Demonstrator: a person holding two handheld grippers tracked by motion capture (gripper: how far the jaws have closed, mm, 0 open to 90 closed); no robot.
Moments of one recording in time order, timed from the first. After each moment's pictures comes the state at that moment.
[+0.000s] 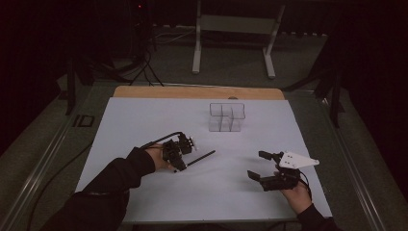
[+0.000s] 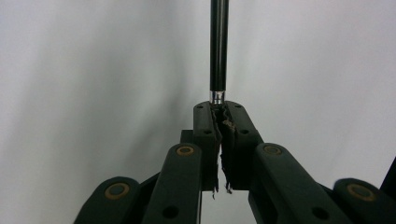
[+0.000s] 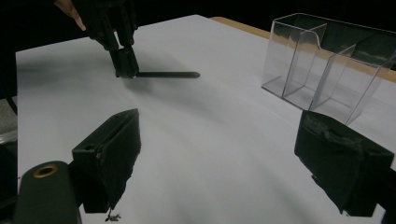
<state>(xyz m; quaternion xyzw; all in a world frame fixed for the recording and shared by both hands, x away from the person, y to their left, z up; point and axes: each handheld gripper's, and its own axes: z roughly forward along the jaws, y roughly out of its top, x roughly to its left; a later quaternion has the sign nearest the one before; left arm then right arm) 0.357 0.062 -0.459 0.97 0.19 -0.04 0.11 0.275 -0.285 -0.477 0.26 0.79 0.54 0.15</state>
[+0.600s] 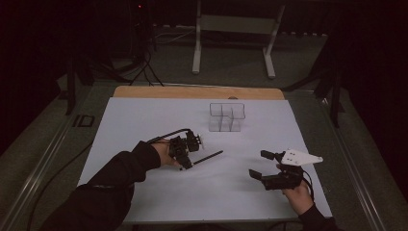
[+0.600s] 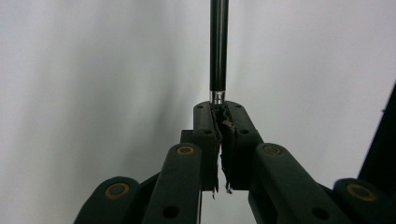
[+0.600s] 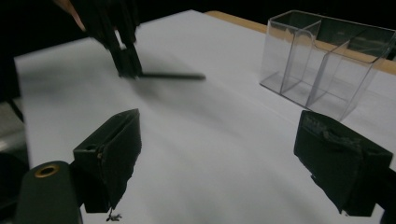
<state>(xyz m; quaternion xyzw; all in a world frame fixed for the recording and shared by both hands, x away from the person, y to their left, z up) 0.360 0.042 -0.442 0.98 0.15 -0.05 0.10 0.269 -0.284 -0.456 0.29 0.78 0.53 0.13</state>
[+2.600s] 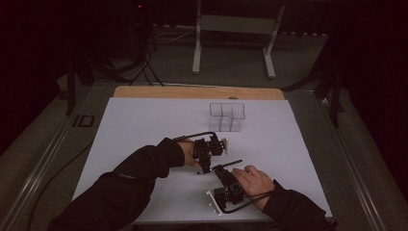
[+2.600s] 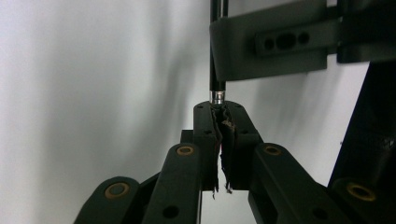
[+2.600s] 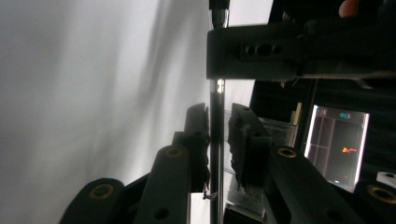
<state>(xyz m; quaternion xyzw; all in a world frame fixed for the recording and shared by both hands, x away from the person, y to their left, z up) 0.359 -0.025 -0.442 0.99 0.10 -0.08 0.05 0.233 -0.125 -0.506 -0.19 0.84 0.08 0.50</state>
